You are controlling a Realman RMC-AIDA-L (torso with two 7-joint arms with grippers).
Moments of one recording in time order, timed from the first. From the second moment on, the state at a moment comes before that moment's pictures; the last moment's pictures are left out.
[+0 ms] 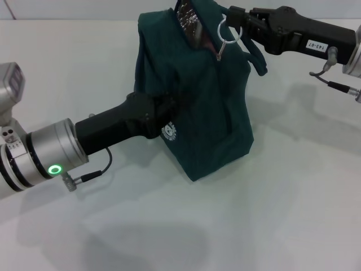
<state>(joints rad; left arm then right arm) -0.49 -2.09 1.06 0.31 1.30 1.58 -1.26 0.67 2.00 -1.20 -0.56 -1.19 -1.41 1.44</state>
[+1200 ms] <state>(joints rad) -0.51 -2.09 1.14 0.32 1.30 1.60 -1.26 0.76 2.00 -1.20 -0.55 -1.26 -1.39 1.44</state>
